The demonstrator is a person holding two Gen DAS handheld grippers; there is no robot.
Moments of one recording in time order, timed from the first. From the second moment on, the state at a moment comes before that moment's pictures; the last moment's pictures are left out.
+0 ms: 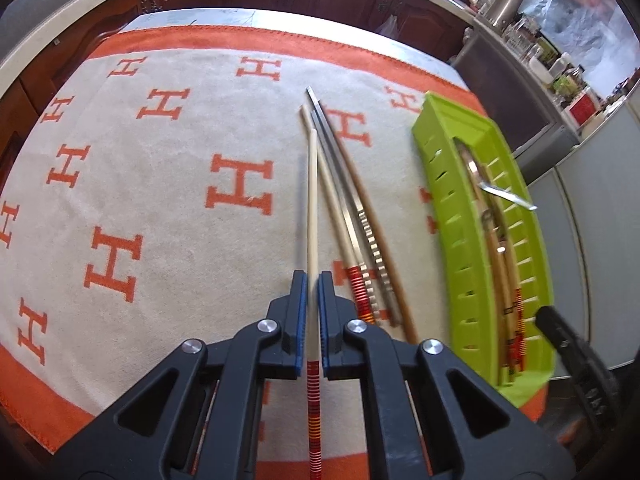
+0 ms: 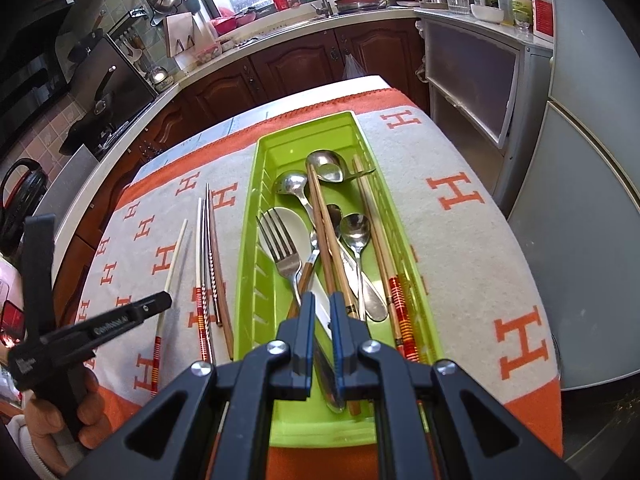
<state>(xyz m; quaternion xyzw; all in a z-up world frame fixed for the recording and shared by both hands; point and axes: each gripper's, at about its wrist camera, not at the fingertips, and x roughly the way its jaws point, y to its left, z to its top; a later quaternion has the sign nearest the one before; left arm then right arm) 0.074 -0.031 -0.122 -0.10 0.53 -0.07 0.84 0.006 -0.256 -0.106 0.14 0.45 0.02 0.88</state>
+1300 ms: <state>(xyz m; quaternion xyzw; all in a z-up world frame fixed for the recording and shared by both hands) 0.074 -0.122 -0.082 -0.01 0.54 -0.16 0.83 0.000 -0.271 -0.101 0.18 0.44 0.02 0.88</state>
